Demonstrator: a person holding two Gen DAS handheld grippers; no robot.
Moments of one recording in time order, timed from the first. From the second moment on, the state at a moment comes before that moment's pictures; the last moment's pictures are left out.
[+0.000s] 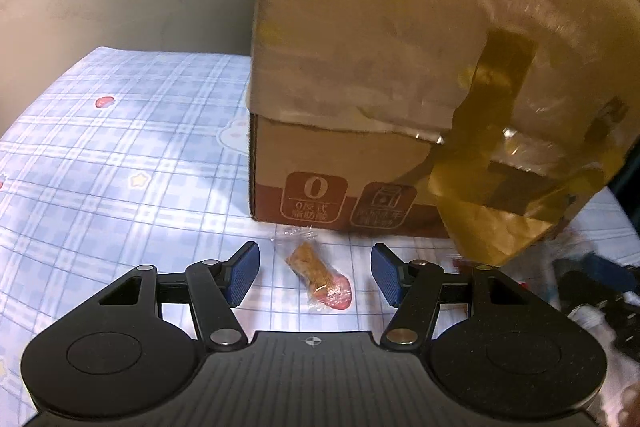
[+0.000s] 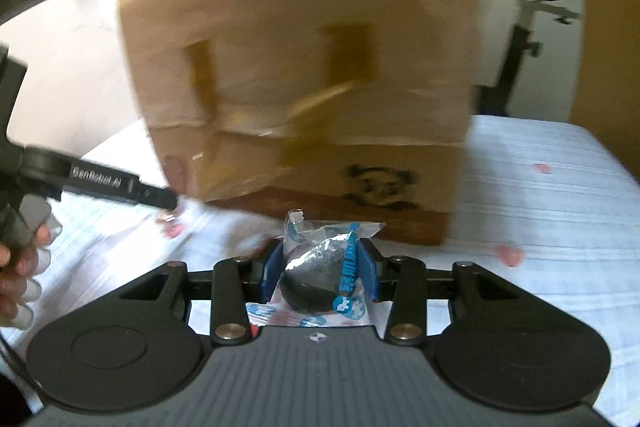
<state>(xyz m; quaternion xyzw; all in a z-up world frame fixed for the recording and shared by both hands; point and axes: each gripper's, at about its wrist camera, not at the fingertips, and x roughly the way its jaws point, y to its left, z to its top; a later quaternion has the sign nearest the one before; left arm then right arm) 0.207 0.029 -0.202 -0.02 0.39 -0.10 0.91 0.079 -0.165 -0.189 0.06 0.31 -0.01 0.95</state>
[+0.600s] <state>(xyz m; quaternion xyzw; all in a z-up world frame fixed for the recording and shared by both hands) 0.169 0.019 -0.218 0.00 0.38 -0.11 0.92 0.059 -0.200 -0.204 0.11 0.30 -0.10 0.94</state>
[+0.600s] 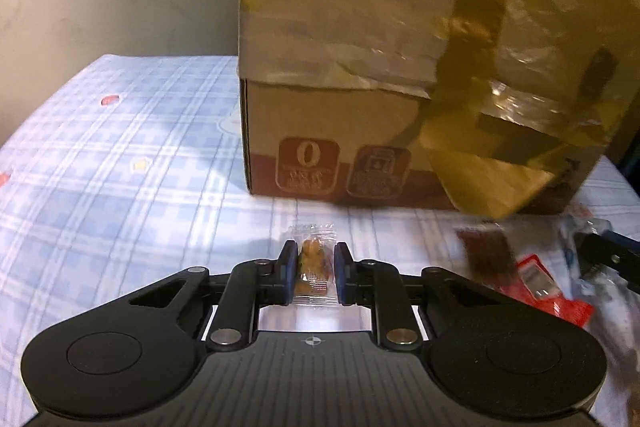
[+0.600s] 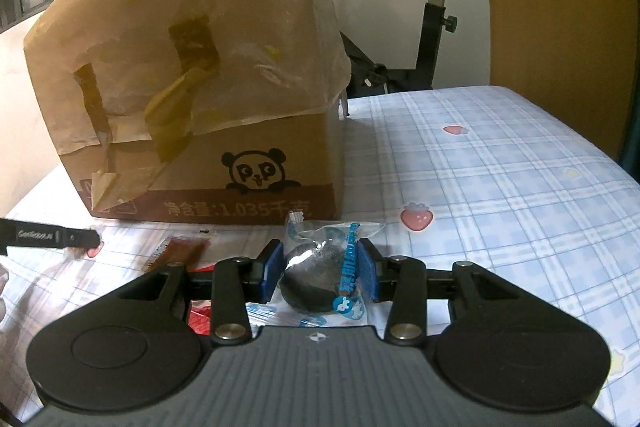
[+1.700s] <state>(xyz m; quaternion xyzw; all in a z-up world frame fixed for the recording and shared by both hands) 0.143 0.025 -0.221 0.01 0.38 -0.11 0.92 0.063 -0.196 -0.208 0.10 0.31 -0.08 0.94</state>
